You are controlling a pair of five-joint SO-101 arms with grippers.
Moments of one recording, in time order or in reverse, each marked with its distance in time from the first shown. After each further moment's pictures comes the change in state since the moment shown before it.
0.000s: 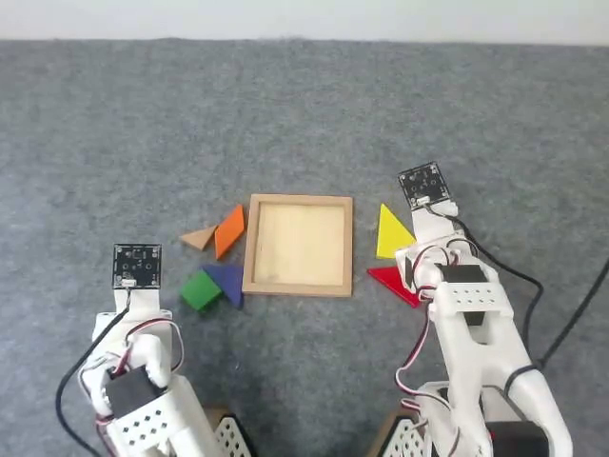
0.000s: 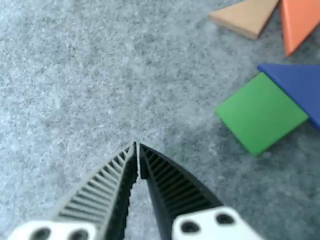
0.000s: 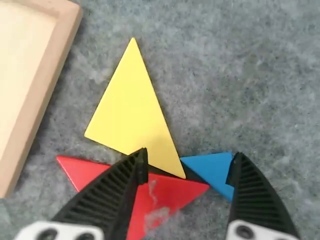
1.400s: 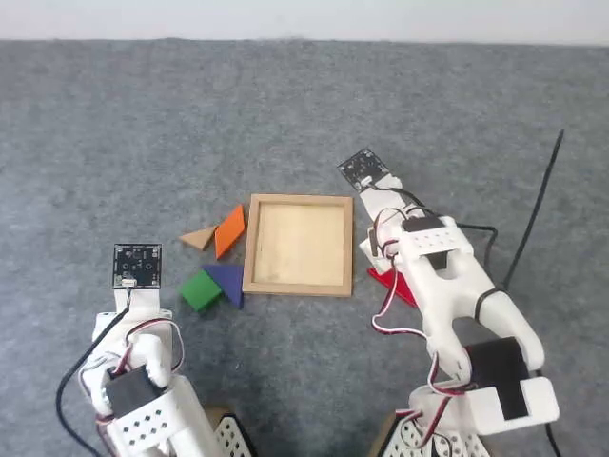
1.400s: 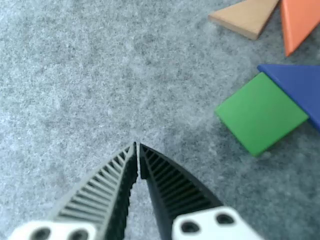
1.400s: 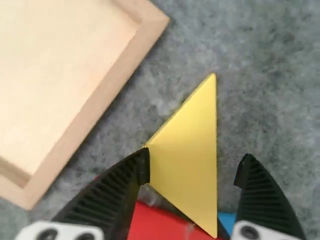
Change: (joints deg) left arm 0.0 0.0 0.0 0.0 0.0; right arm -9.4 24.8 -21.6 8.1 8.8
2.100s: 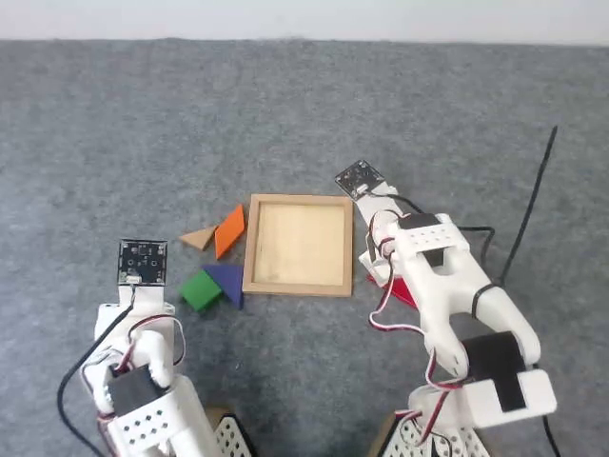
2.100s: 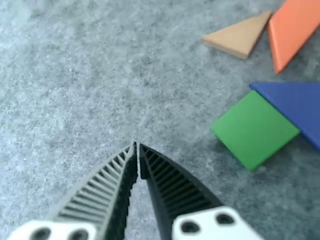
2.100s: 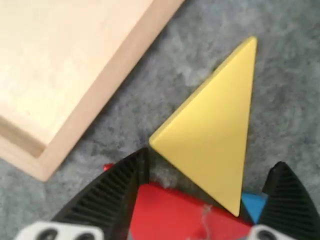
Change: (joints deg) left arm 2.5 0.0 0.0 -3.4 -0.1; right arm -0.7 2.5 -2.1 7.6 0.1
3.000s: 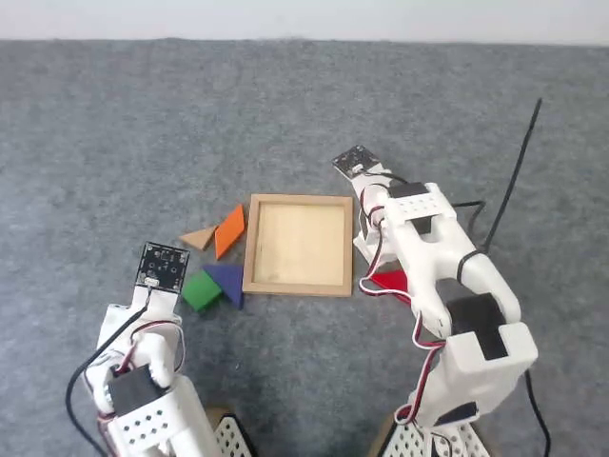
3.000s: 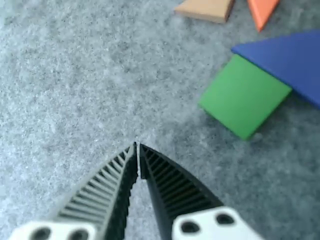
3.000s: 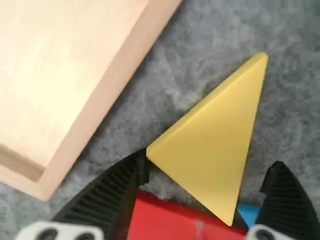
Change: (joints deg) left arm 0.0 0.0 0.0 4.0 -10.5; right arm -0.4 12.3 -16.5 10.8 -3.8
